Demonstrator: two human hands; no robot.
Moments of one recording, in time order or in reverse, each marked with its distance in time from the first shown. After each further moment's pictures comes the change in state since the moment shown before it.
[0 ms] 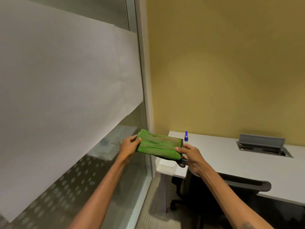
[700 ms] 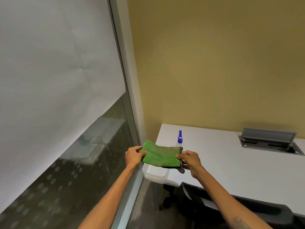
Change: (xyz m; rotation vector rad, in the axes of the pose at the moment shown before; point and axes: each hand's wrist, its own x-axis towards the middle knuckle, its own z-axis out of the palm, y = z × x) left_hand 0.190 -0.073 0.168 0.221 0.003 -0.179; right_hand 0.220 0.036 -0.079 -0.163 0.238 0.161
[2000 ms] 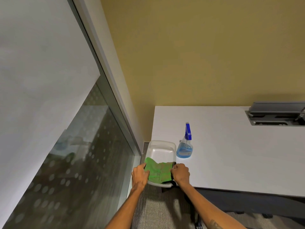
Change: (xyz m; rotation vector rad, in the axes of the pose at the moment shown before) left_hand 0.154 -0.117 0.102 0.470 -0.320 0.030; right_hand 0.154 0.099 0.108 -0.688 0.151 0.234
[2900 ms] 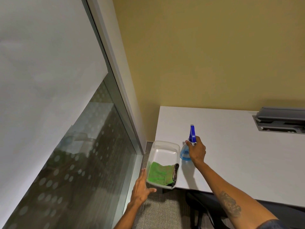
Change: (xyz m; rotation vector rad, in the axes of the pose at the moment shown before) left_hand -0.019 -0.049 0.028 -0.096 -0.191 0.035; right_hand 0.065 -0.031 -0.064 0.392 0.306 -0.214
